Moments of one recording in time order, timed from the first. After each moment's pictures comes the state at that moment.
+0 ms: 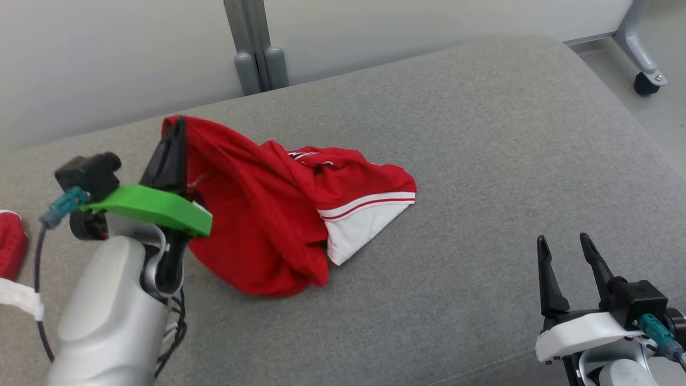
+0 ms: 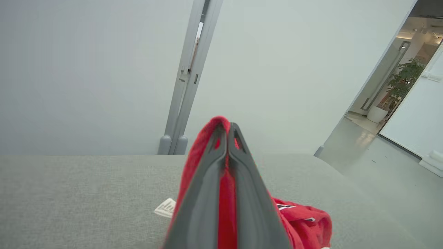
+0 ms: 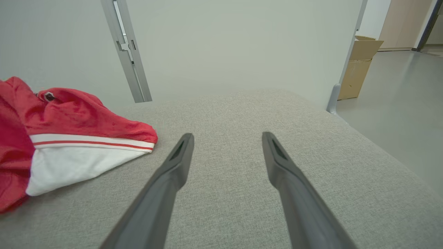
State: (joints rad) left arm -0.56 0.19 -0.30 0.56 -0.71 -0.13 -0.24; right arm 0.00 -0.05 -0.08 0.17 0.07 0.13 -0.26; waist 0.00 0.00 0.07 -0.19
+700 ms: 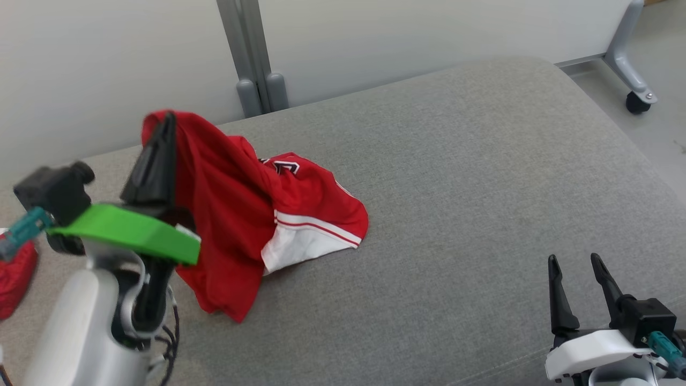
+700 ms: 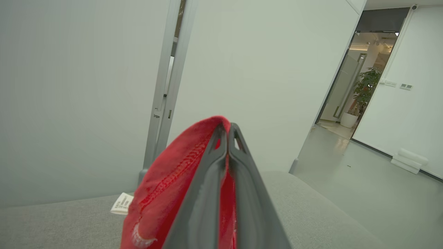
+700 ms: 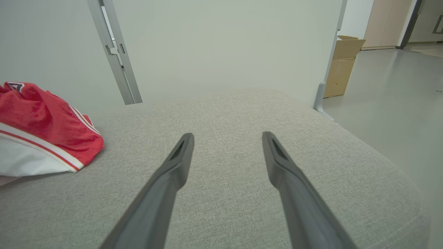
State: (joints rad) left arm -0.41 0.31 -0.27 0.08 -0.76 -0.04 -0.06; right arm 0.04 -0.05 -0.11 0.18 0.07 0.13 -0.26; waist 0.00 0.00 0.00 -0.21
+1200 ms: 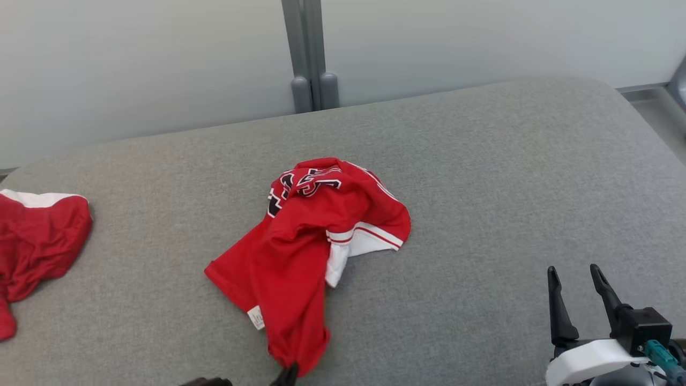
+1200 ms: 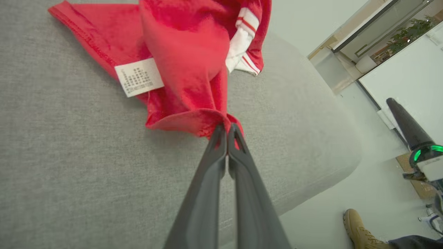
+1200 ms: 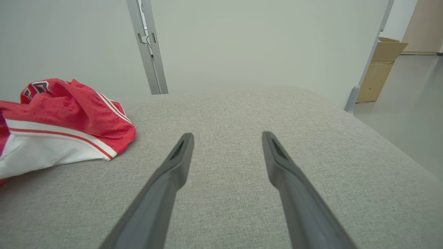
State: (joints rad) left arm 0.16 0.23 -0.51 0.08 -0.81 -0.05 -0.06; right arm 0.08 -0.05 -0.11 0.18 0.05 0.13 -0.26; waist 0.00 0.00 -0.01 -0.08
